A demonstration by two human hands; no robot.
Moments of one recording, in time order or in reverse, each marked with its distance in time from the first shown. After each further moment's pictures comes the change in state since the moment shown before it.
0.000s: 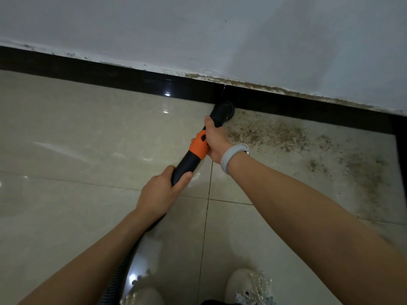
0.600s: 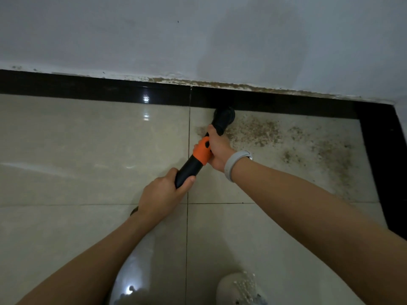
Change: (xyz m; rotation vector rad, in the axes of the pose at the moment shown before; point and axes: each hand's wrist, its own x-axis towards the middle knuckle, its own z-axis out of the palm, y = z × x) left_hand 0.021 0.032 0.042 0.163 -0.053 0.142; right_hand -0.002 -0.003 -0.068 0.179 0.105 0.058
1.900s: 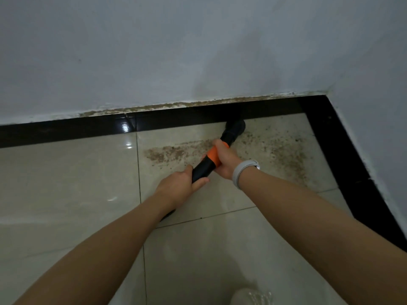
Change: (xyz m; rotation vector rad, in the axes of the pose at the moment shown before) left_hand 0.064 0.134 0.061 0.298 -0.342 0.245; right_hand 0.023 -0.049 -0.148 0.210 0.068 -0.020
